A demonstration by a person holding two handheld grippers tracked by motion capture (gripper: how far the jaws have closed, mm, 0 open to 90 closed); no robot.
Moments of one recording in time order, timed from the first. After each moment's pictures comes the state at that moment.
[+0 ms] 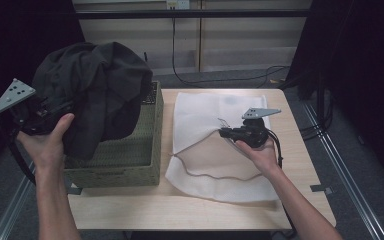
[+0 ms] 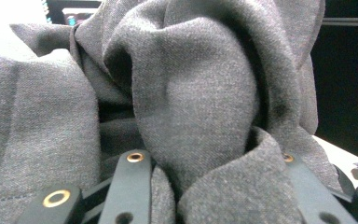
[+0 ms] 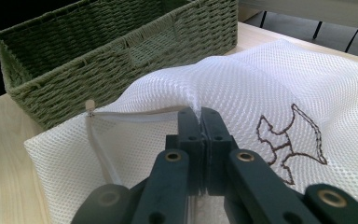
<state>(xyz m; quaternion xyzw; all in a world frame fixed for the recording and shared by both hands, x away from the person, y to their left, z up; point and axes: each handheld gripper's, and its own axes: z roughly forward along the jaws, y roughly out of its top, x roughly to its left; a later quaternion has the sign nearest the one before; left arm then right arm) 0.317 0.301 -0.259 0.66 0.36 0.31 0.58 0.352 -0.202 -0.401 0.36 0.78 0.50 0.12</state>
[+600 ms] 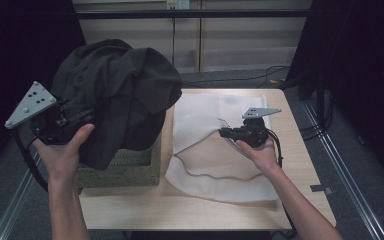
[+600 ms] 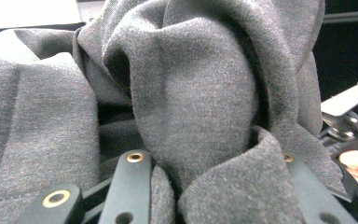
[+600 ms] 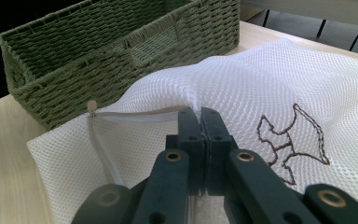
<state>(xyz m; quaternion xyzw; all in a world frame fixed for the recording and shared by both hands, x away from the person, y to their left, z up) 0.283 0.250 -0.242 0.69 0.28 0.30 0.59 0.353 -0.203 -0.402 0.36 0.78 0.51 0.11</state>
